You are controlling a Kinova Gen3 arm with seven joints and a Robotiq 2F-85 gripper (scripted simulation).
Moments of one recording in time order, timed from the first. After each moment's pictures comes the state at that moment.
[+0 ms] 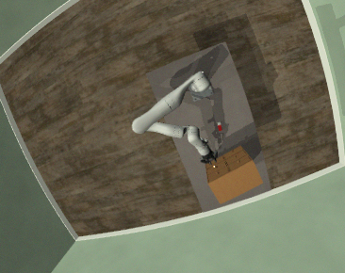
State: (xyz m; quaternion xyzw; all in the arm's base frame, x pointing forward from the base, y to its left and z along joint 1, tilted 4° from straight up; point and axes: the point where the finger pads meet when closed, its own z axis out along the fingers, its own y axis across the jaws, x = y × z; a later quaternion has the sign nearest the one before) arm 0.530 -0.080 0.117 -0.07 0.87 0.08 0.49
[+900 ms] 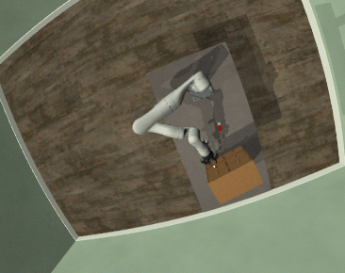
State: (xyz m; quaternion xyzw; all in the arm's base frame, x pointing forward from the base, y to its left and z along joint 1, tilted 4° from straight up) arm 0.537 -0.079 0.117 -0.07 0.87 0.08 0.49
